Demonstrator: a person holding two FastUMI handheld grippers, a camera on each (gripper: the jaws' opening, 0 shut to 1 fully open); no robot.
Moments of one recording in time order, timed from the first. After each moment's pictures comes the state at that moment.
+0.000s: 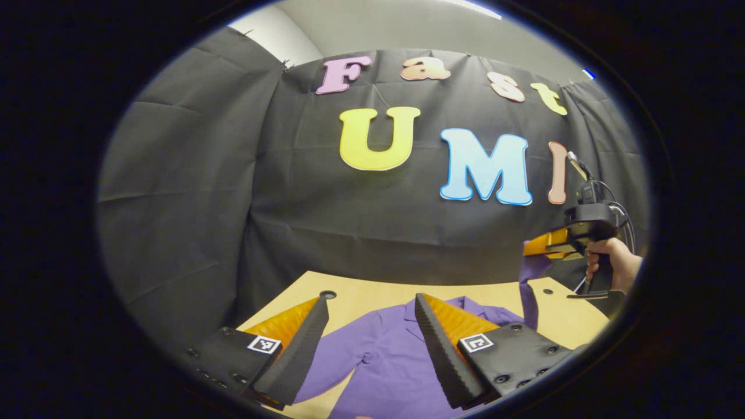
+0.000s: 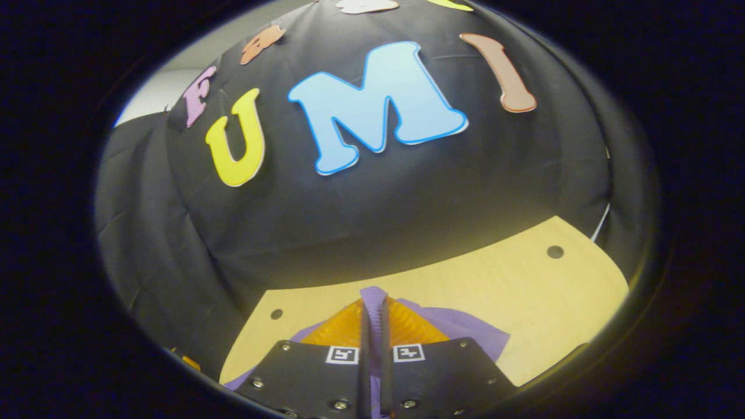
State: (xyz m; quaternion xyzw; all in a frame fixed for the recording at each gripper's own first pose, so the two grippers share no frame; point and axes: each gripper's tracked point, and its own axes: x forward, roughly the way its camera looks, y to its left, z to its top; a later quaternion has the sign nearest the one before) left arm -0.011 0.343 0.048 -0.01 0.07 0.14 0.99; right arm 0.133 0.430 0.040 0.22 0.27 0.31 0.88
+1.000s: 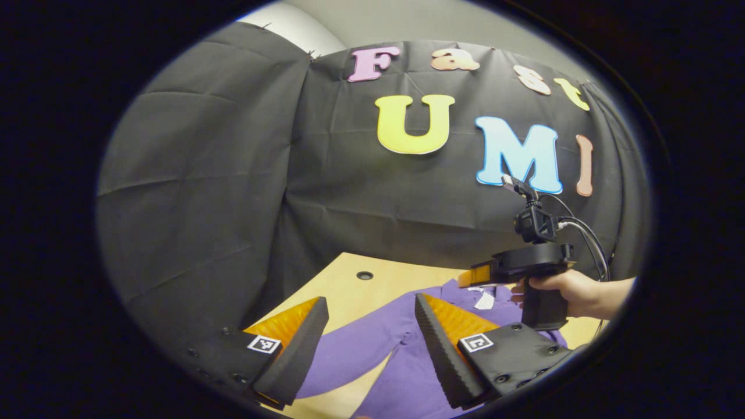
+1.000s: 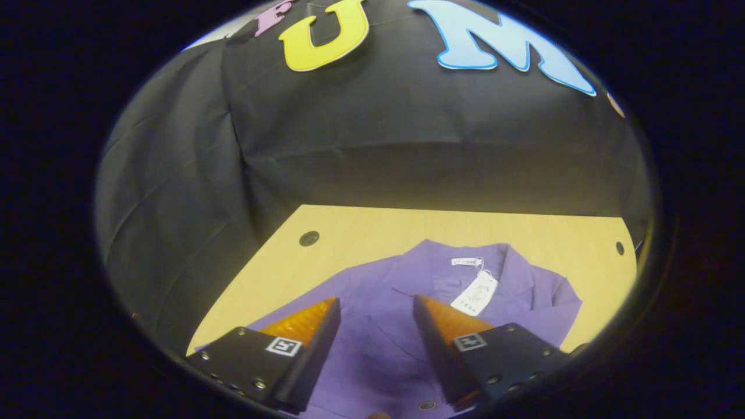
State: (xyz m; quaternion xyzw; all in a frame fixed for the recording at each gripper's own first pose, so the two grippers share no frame) left arm -0.056 0.401 0.018 -0.02 0.10 0.21 0.97; right arm 0.048 0.599 -0.051 0.07 0.34 0.41 0.84
